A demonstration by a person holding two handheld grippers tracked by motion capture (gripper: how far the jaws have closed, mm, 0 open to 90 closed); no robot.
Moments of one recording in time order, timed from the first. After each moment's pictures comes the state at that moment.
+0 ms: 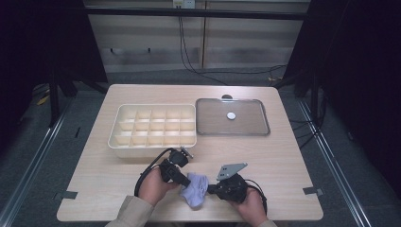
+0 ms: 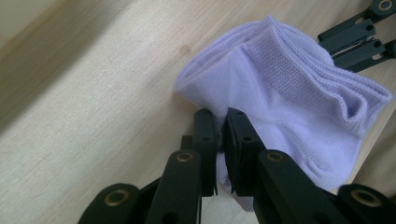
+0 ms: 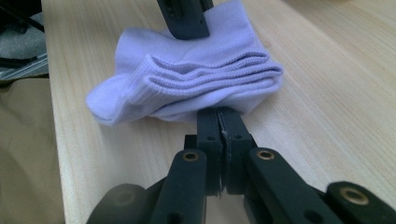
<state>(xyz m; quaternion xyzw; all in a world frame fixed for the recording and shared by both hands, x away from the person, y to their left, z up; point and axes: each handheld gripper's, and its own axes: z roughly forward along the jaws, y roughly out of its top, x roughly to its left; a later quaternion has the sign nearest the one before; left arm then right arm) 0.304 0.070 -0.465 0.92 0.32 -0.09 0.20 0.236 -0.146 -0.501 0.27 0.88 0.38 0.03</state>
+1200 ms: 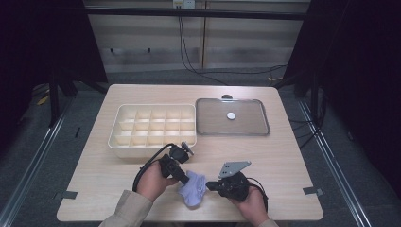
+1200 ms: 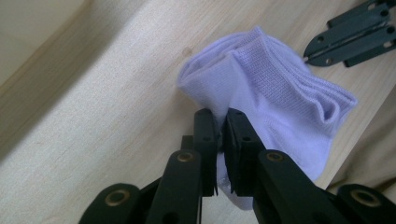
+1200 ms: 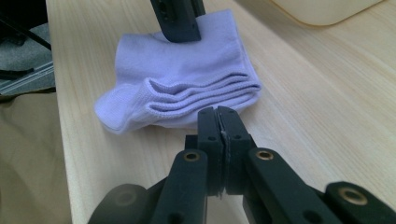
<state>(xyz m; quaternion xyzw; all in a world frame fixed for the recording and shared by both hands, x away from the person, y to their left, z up) 0.308 0.066 -0.447 0.93 0.31 -0.09 0.17 0.235 -0.148 -0.488 0.27 0.87 0.40 0.05</state>
